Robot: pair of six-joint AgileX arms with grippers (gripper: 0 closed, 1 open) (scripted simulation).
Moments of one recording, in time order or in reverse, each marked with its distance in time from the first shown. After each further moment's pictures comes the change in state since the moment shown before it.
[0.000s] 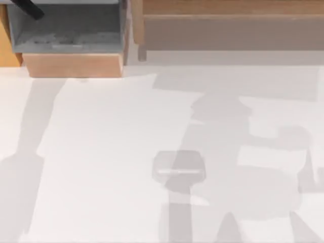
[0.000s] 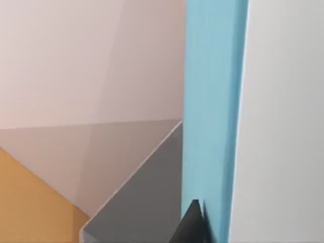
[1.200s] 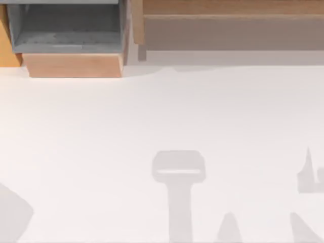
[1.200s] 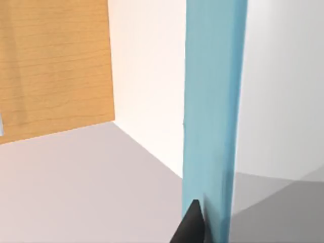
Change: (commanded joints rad) left arm 1.096 -0.043 -0.542 -0.437 0.554 1.582; right arm 0.000 0.000 0.000 0.000 0.000 0.000
